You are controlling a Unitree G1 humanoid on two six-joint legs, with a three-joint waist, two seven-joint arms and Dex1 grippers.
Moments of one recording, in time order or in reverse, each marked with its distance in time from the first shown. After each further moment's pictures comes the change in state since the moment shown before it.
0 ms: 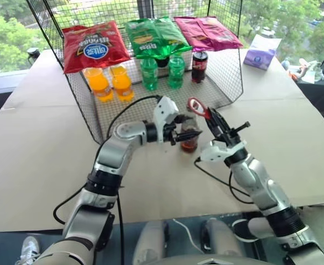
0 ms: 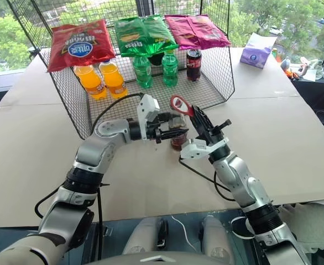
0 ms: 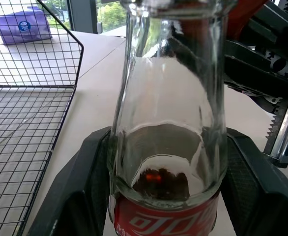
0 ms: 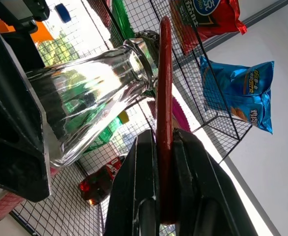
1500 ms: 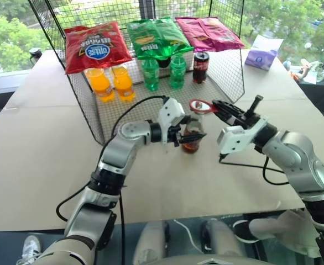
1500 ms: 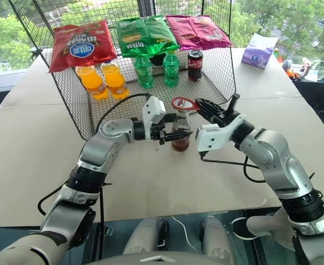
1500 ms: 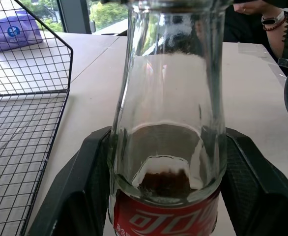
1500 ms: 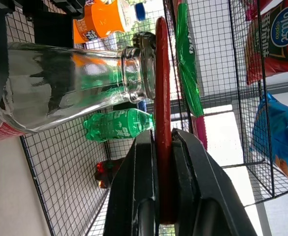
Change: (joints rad) left arm -0.015 0.003 -0.039 0.004 0.052 -0.041 -0.019; right arm -0.113 -0.318 -0.120 -0.314 0.248 0.161 0.663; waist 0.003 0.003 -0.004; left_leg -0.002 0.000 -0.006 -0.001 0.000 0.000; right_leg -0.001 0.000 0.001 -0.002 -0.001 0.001
